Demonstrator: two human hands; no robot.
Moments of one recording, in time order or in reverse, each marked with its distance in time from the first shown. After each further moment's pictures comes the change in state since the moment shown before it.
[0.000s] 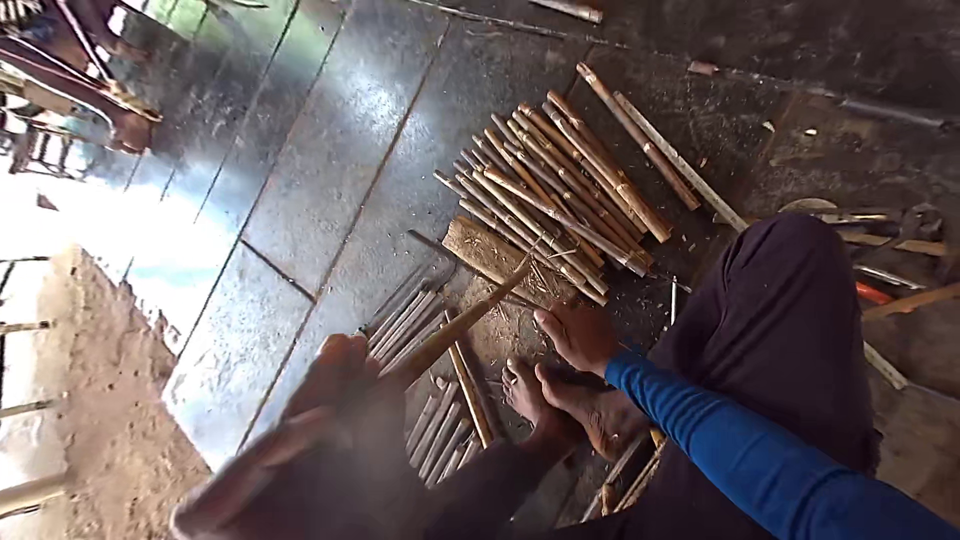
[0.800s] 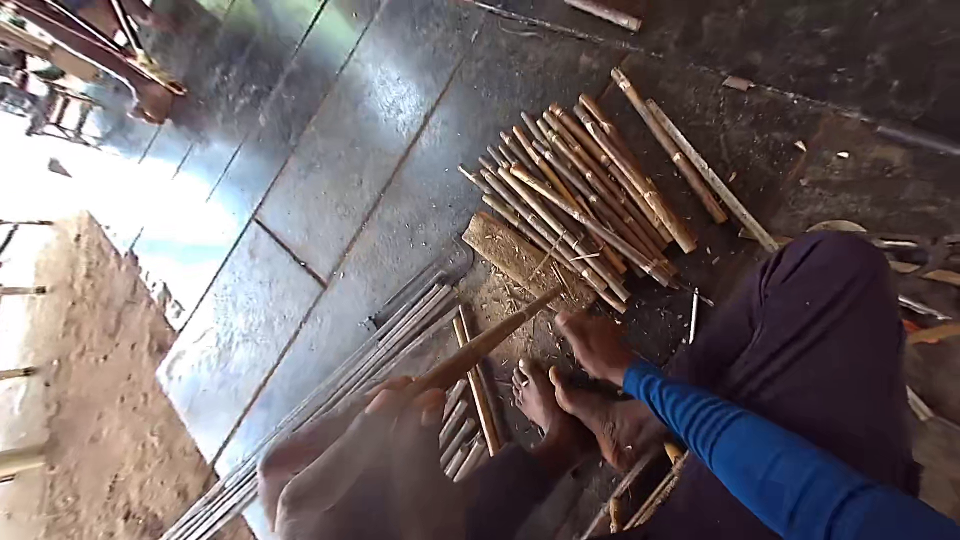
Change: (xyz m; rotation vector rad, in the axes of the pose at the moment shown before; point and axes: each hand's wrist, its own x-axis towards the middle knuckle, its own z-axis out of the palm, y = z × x) left_hand -0.010 -0.009 -0.007 0.082 0.187 0.037; right_hand 0.000 0.002 0.019 0.045 -0.008 -0.059
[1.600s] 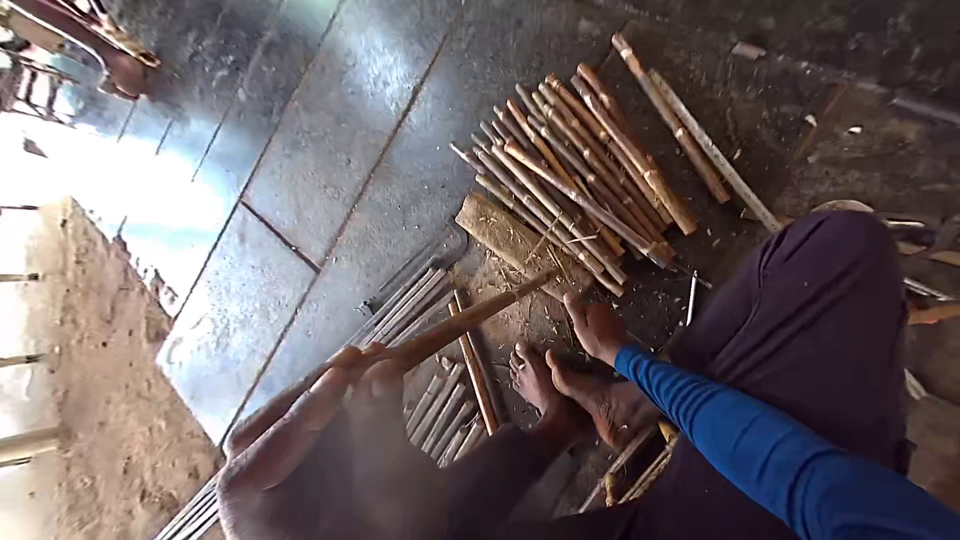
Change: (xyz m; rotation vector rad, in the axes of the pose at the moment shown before) left_hand 0.006 0.000 0.001 -0.018 0.055 -0.066; right_hand -0.010 -0.018 -0.015 0.120 -0.127 0.188
